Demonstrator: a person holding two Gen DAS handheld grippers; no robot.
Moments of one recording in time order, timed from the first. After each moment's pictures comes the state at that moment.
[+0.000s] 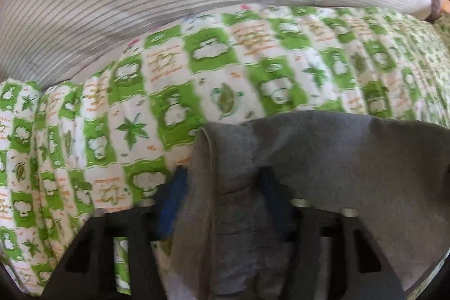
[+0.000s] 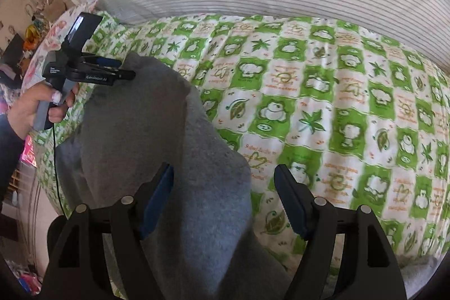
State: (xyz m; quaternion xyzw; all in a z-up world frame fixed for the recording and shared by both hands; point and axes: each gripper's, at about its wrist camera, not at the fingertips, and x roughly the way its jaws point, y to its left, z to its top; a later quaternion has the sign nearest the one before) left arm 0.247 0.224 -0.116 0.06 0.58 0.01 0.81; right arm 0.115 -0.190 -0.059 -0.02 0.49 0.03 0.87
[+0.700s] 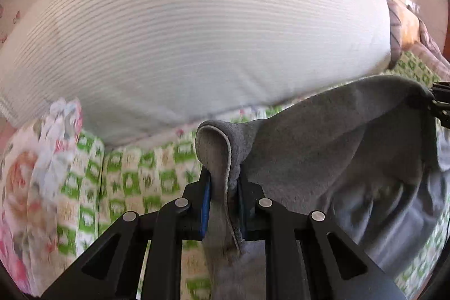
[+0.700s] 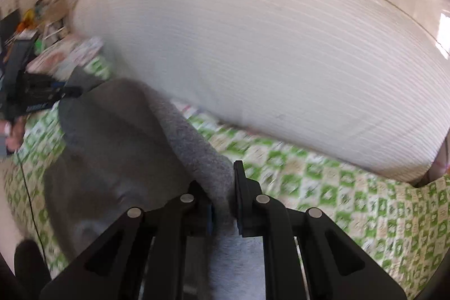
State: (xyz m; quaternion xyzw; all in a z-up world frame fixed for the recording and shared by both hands) left arm 0.146 0.229 0.013 0.07 0.39 -0.01 0.92; right arm 0.110 -0.139 0.044 -0.16 0.34 -0.03 0.93
